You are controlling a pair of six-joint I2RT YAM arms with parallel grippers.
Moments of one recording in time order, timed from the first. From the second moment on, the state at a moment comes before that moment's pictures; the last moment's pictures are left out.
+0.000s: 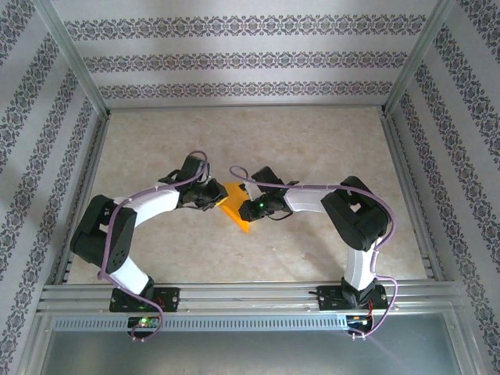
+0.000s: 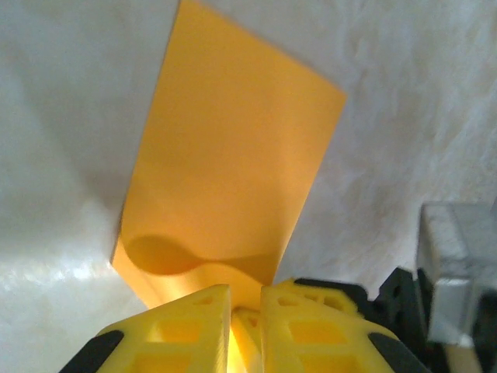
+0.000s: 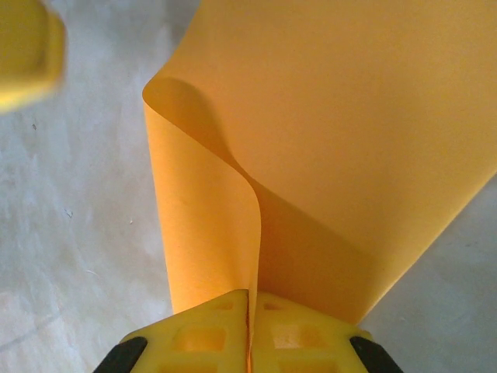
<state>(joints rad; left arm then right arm) -0.42 1.61 0.86 -0.21 0.39 -1.00 0.67 1.88 0.99 -0.15 -0.48 0.35</state>
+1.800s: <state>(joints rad) -0.54 1.69 0.70 0.09 0.31 -1.16 0.61 1.78 1.00 -0.20 -0.49 0.45</state>
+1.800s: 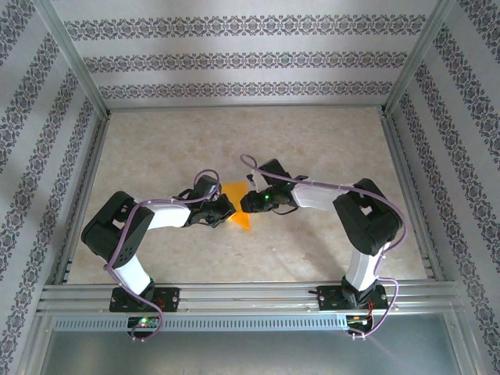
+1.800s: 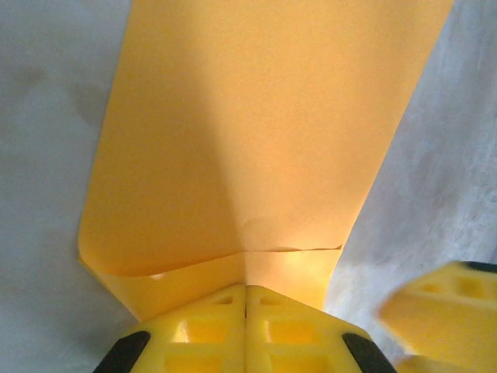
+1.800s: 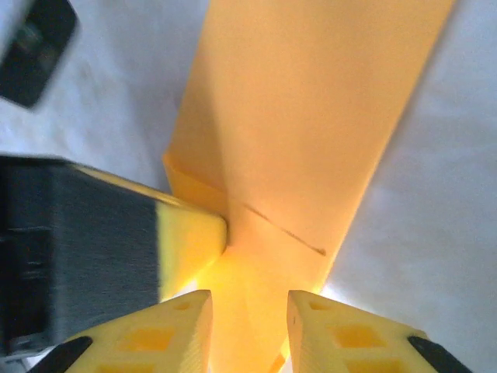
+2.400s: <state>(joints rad) -0.54 1.70 0.71 0.09 0.32 -1.16 0.70 1.77 0.96 -0.21 -0.59 0.50</state>
